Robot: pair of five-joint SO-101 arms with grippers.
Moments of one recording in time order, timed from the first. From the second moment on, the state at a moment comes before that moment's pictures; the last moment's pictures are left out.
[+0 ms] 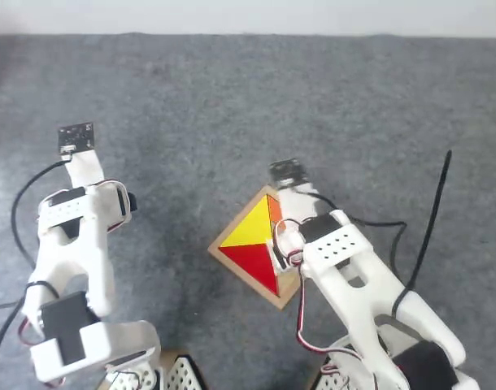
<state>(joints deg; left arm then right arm) -27.0 -4.7 46.0 42.3 -2.0 -32.5 -23.0 52.3 58.7 -18.1</state>
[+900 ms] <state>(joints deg) -26.2 -4.7 46.5 42.3 -2.0 -37.7 -40.4 52.3 51.4 -29.6</state>
